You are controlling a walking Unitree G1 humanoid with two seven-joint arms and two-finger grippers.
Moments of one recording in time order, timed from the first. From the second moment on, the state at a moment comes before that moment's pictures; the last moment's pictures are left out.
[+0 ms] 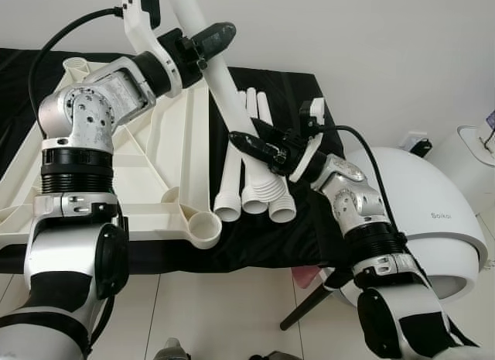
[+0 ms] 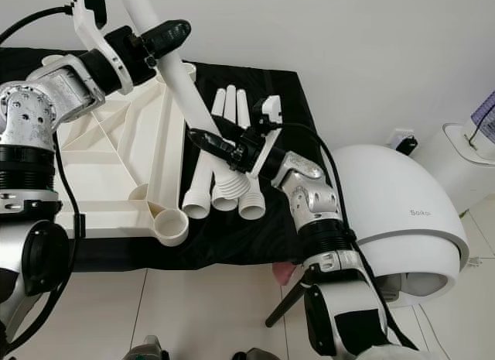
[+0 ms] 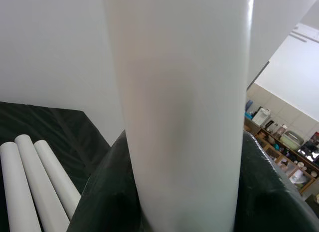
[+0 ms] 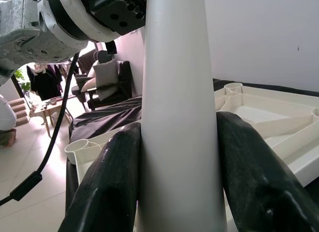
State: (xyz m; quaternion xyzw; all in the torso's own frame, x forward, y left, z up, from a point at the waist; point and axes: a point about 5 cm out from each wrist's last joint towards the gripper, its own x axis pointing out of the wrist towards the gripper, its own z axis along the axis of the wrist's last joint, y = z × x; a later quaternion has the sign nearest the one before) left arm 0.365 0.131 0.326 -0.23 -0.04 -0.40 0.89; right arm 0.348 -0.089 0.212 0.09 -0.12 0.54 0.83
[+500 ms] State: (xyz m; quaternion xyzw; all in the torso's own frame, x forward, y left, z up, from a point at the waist) left arm 0.363 0.141 0.334 -0.17 -0.05 -0.38 0.91; right arm 0.353 -0.102 0.214 0.09 -0.12 0.50 0.85
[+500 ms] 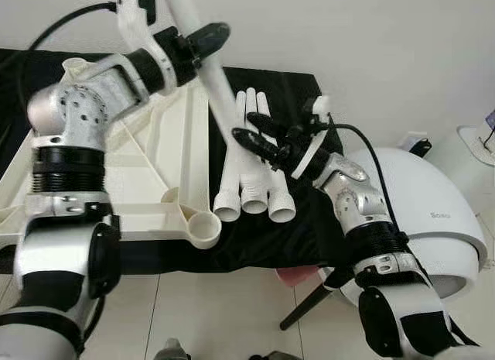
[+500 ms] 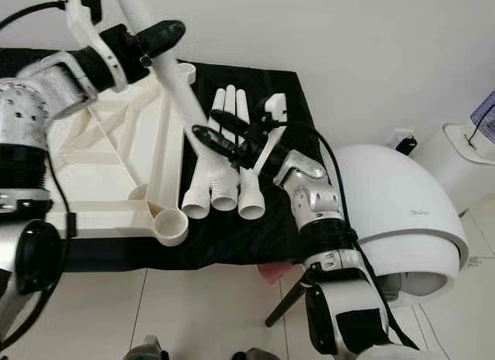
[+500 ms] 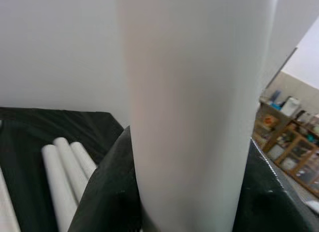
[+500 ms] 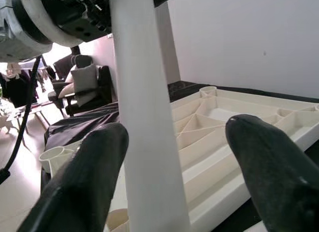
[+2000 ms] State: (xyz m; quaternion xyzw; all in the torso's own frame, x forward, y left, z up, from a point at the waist) left arm 0.332 0.085 0.369 0.00 -0.14 -0.44 0.89; right arm 0.364 -0.082 0.254 -0.07 -0.10 0.52 0.84
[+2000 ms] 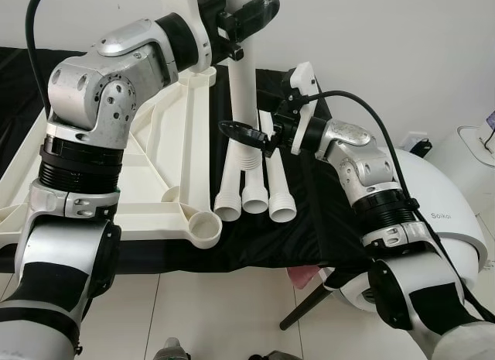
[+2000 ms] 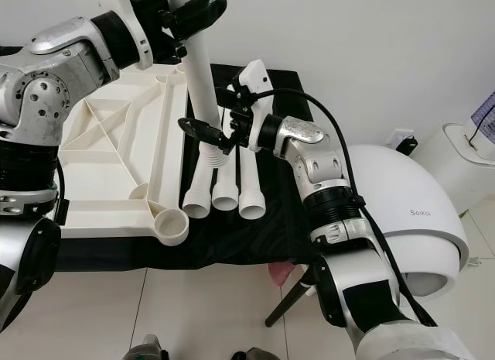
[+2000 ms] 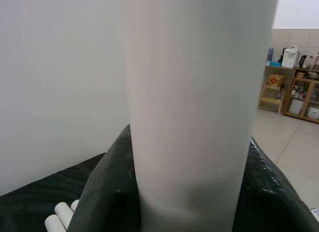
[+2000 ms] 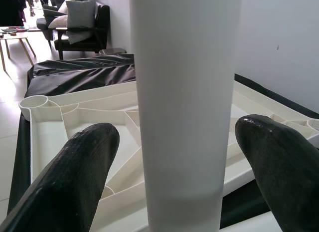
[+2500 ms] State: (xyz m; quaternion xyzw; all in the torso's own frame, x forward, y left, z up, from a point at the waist) left arm 0.329 0.082 0.371 -0.01 -0.15 -0.45 0.88; right arm 0.367 -0.083 0.248 -0.06 -0.09 0.52 0.85
